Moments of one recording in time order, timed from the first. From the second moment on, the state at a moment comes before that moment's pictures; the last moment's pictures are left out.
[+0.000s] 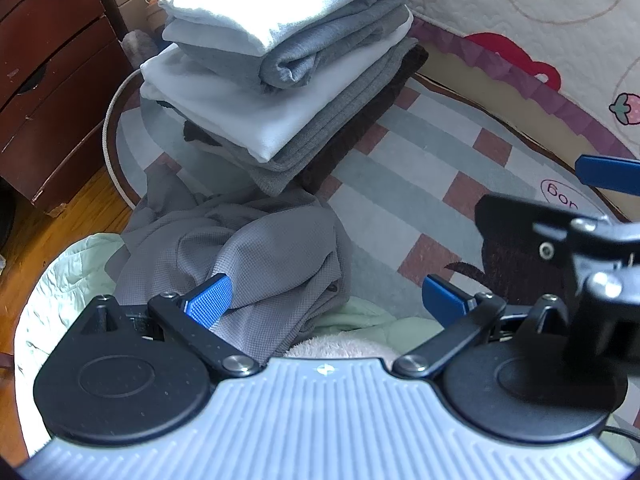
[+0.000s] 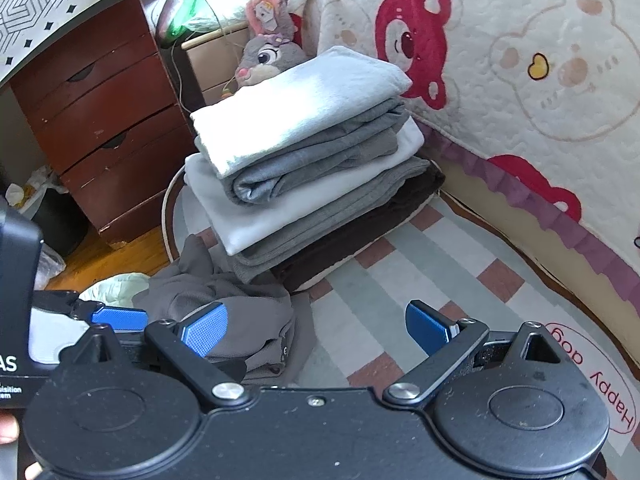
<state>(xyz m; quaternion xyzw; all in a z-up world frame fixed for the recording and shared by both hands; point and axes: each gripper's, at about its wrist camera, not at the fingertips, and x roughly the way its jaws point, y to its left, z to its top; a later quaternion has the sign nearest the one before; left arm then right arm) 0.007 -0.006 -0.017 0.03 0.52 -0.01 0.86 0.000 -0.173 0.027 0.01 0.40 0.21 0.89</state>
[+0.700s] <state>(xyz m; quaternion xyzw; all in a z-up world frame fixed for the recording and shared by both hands) 0.015 -0.006 -0.030 0.04 0.53 -0.01 0.85 0.007 -0.169 0.019 0.02 0.41 0.22 0.88</state>
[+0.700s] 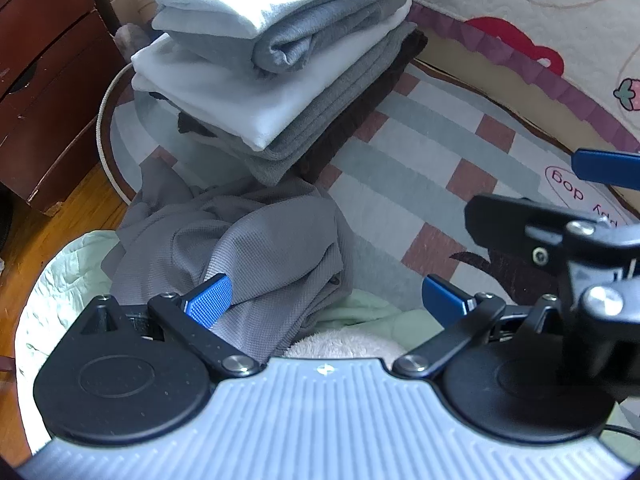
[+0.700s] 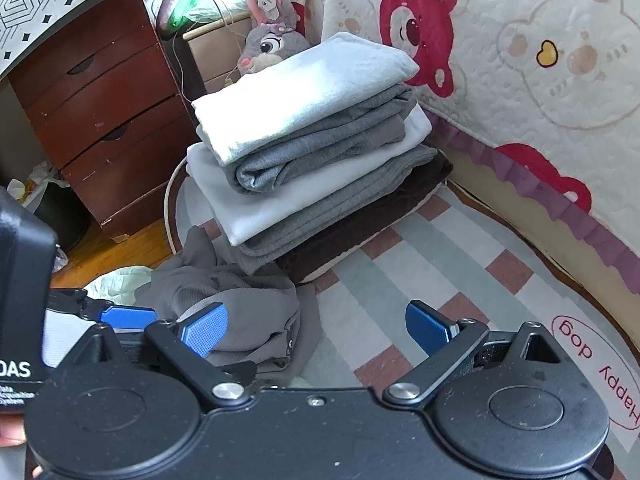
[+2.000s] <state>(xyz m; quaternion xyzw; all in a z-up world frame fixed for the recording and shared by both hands) -0.018 0.144 -0.149 0.00 0.53 -0.01 0.85 0.115 -0.102 -0.210 0.19 0.57 0.31 0.74</state>
